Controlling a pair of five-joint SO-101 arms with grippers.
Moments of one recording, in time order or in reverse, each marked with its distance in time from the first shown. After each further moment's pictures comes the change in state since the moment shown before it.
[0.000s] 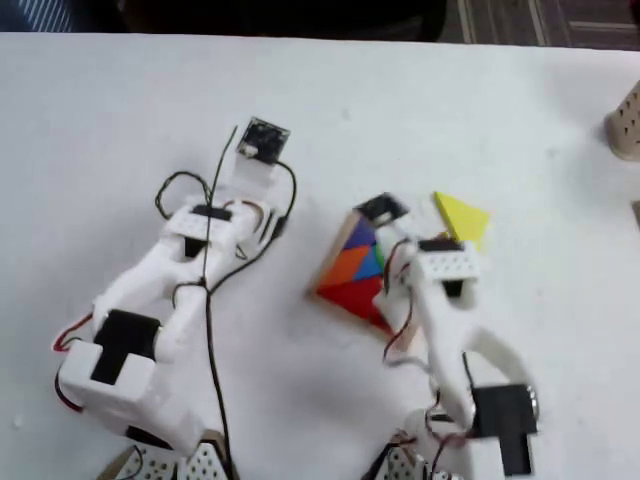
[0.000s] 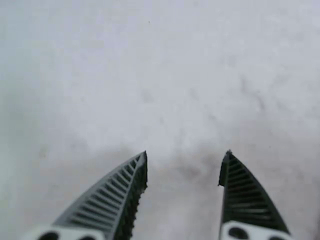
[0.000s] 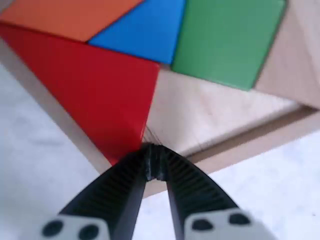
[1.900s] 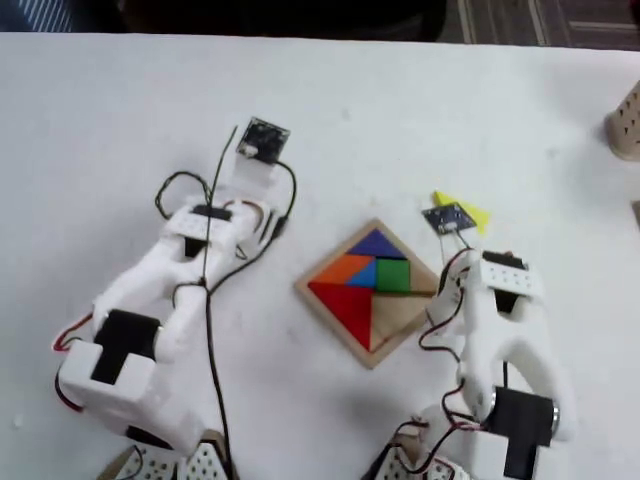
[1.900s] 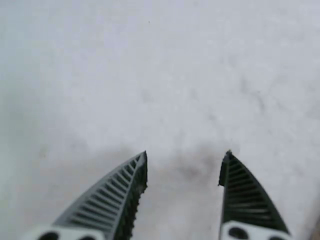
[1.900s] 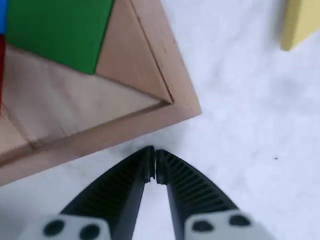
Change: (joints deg) left arm 0.0 0.0 0.0 0.0 0.0; right arm 21.5 2.4 -1.9 -3.0 5.1
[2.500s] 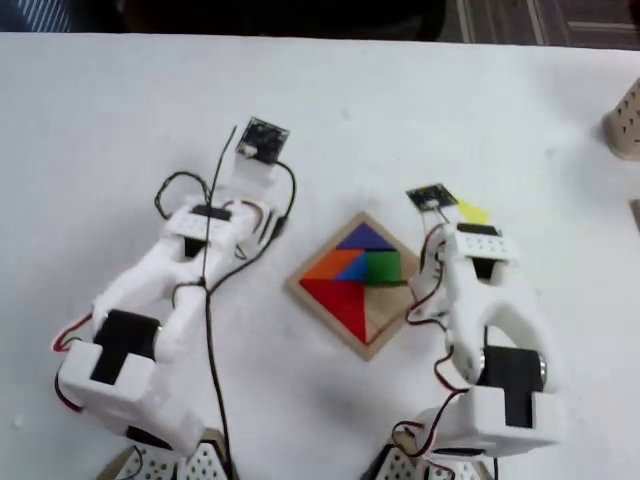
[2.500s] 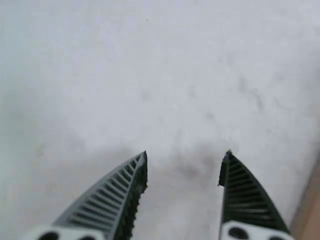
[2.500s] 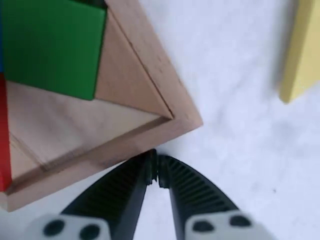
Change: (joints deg) left arm 0.0 0.0 0.0 0.0 0.0; right arm -11.0 13.9 -14.2 0.5 -8.0
